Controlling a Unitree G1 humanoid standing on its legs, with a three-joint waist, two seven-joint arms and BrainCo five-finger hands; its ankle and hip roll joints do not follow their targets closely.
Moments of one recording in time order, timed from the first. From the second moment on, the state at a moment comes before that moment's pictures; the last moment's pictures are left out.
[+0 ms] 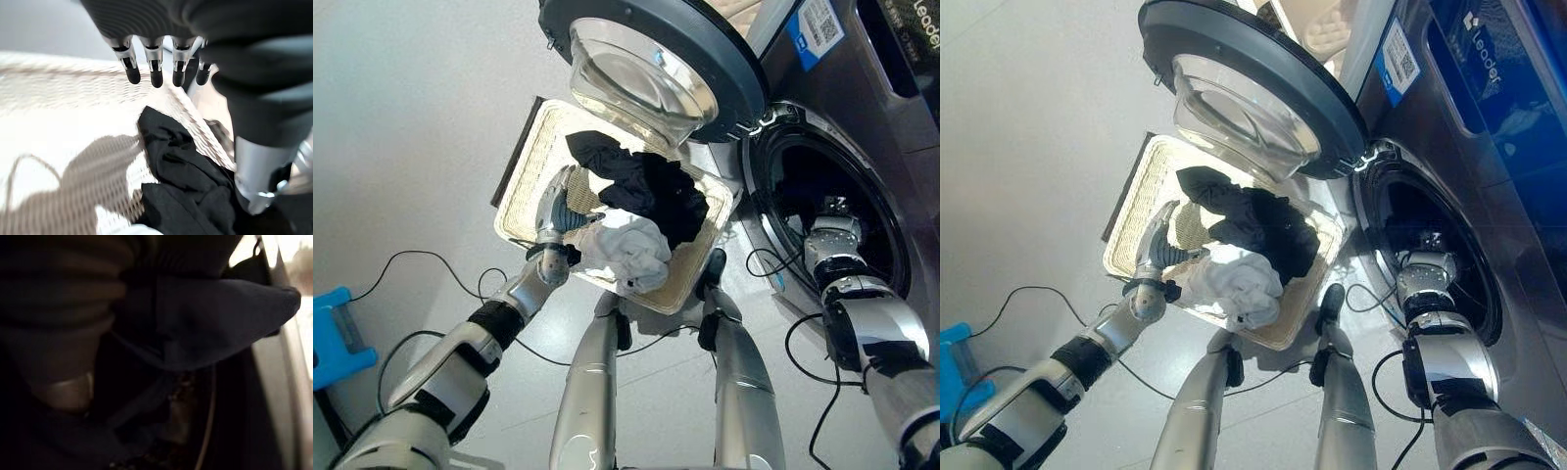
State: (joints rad) left arm -0.78 0.57 -0.70 0.62 0.09 -0.07 0.66; right arm -0.99 -0.48 -0.03 1.21 1.54 -0.41 -0.19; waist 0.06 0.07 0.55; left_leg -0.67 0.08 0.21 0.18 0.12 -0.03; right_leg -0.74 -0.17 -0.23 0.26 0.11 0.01
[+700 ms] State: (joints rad) left arm -1.07 0.62 -1.13 0.89 0.72 -0.03 0.68; right arm -0.84 -0.32 0.14 1.04 1.86 -0.39 0.04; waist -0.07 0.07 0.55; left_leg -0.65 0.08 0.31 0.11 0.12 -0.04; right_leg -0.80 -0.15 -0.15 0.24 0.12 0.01
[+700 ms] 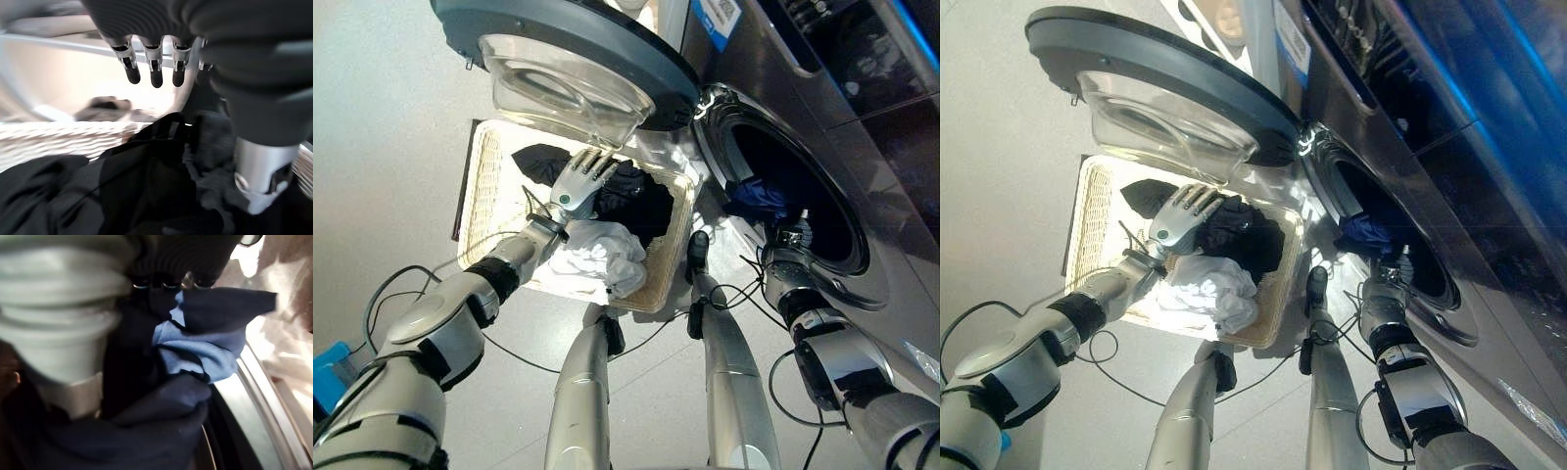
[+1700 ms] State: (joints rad) left arm -1.27 0.59 -1.27 0.89 1.15 0.00 0.18; right arm -0.84 -0.31 0.16 0.91 1.96 -0.48 0.16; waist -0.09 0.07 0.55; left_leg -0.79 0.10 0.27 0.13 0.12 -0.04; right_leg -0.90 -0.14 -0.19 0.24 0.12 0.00
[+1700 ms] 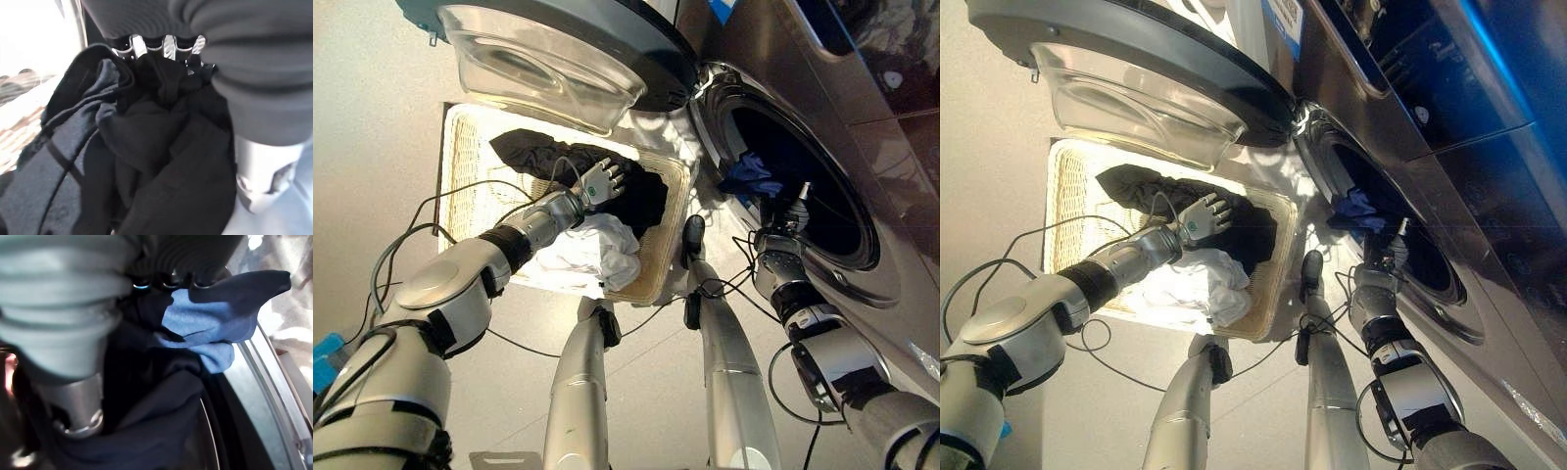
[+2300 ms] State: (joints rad) left arm -1.30 0.55 -1.26 0.89 1.32 0.06 0.13; right arm -0.83 -0.29 0.16 0.79 1.96 -0.55 0.23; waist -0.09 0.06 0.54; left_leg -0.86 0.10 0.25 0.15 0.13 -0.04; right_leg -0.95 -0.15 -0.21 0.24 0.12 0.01
